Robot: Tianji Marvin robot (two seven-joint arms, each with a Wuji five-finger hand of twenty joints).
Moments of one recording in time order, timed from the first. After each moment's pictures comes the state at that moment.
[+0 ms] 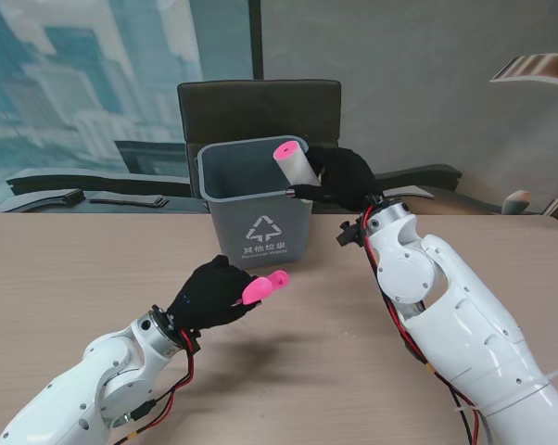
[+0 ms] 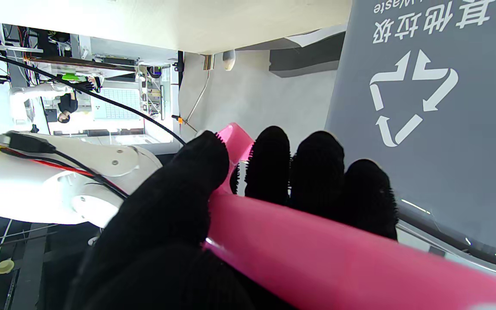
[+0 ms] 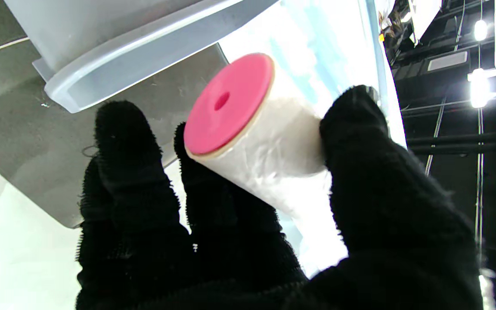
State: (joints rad) left arm 1.57 -1.06 -1.11 -1.61 1.15 -0.51 0.51; right arm -1.18 -1.17 1.08 -1.49 -0.52 -0.27 -0.24; left_hand 1.01 -0.43 0.42 -0.02 0.71 0.12 0.80 0.33 1.04 0.18 0.69 0.68 0.93 0.23 1.05 0.76 0.51 0.30 1.34 0.65; right_hand 0.72 -0.55 0.52 -0.30 0.75 0.26 0.78 0.39 1.03 0.25 0.66 0.52 1.07 0.38 0.78 0.60 0.42 0.34 1.15 0.58
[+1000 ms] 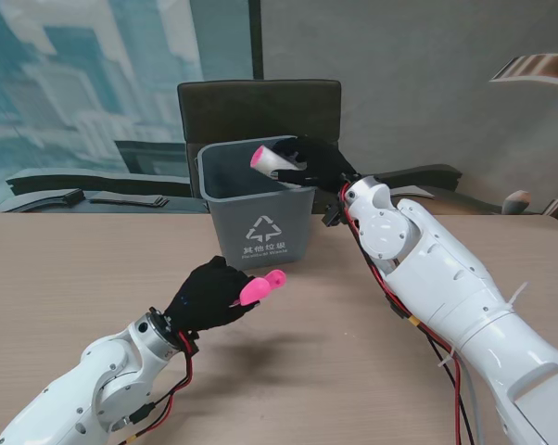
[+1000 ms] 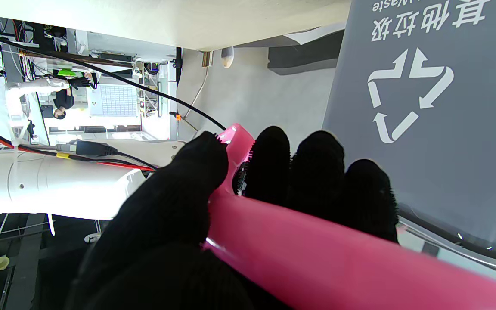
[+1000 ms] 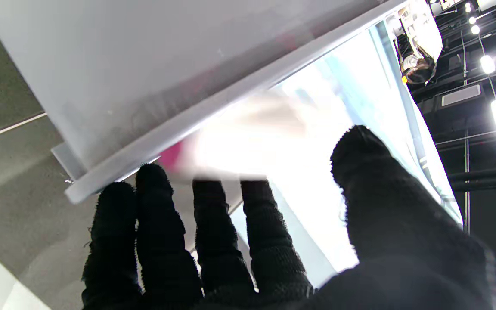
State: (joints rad) left arm 1.59 -1.07 -1.13 -1.63 1.14 -0.51 0.51; right arm -0.87 -1.23 0.87 -1.12 -0.35 -0.28 -0.13; left_hand 1.01 -0.42 0.41 -0.02 0.71 0.13 0.82 0.34 1.04 0.18 0.72 0.68 0.93 0.23 1.05 0.75 0.51 0.30 1.34 0.65; right_hand 0.57 -0.40 0.54 -0.09 0.54 0.15 0.31 0.52 0.50 0.23 0.55 0.39 0.54 0.31 0.42 0.39 0.14 0.29 1.05 0.52
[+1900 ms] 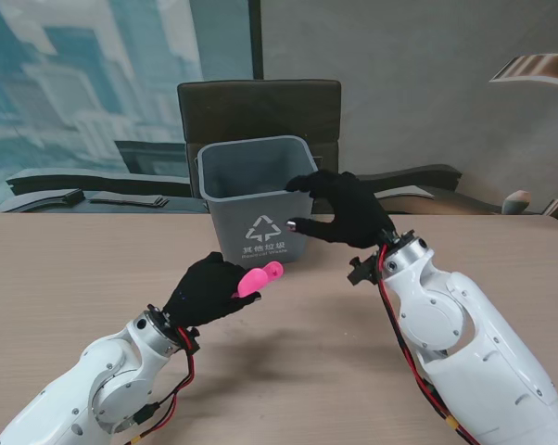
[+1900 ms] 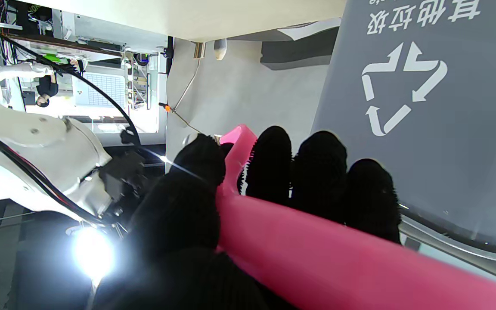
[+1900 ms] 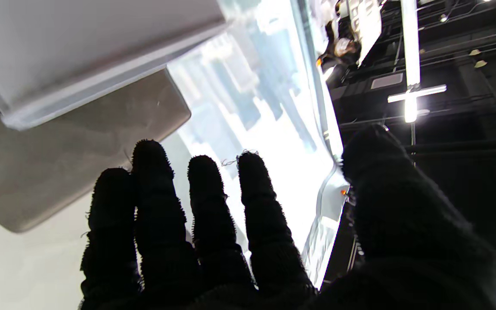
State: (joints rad) left arm 1.61 -1.08 -1.15 -1.67 1.08 -0.48 0.46; right arm -1.44 -1.14 1.23 -1.73 -0.59 -0.43 -0.16; left_hand 1.11 -0.32 0.16 -0.04 0.72 0.15 0.81 0.34 1.04 0.19 0.74 0.64 0.94 0.24 1.06 0.75 0.52 0.32 1.34 0.65; right_hand 0.55 -0.40 0.49 -0.09 0.65 0.14 0.35 0.59 0.65 0.26 0.63 0.48 0.71 0.31 0.52 0.45 0.28 0.30 1.09 0.54
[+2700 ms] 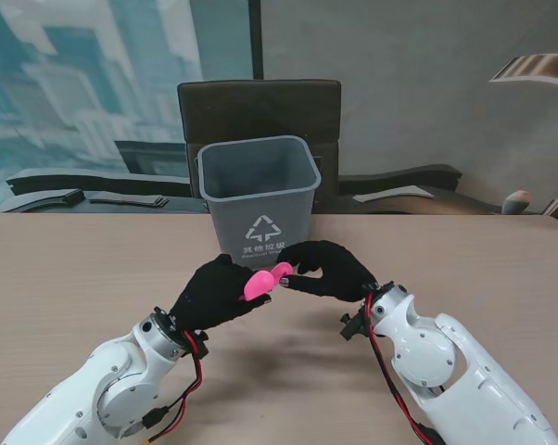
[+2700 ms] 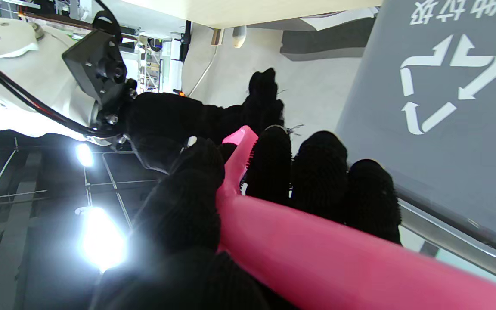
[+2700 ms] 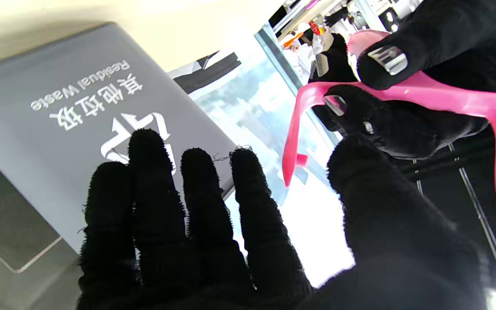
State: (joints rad) left arm 1.62 -1.09 -1.12 -1.68 1.04 -0.50 0.46; right arm -1.51 -1.11 1.14 -1.63 -0.39 -0.41 -0.02; left_hand 1.11 -0.30 0.14 -0.04 0.72 0.16 0.82 0.37 1.04 0.19 0.76 0.64 0.95 0.24 1.07 0.75 0.52 0.32 1.35 0.65; right_hand 0.57 -0.36 0.54 -0.08 0.70 0.18 0.36 0.62 0.74 0.29 0.60 0.49 0.81 0.31 0.52 0.48 0.34 0.31 1.11 0.57
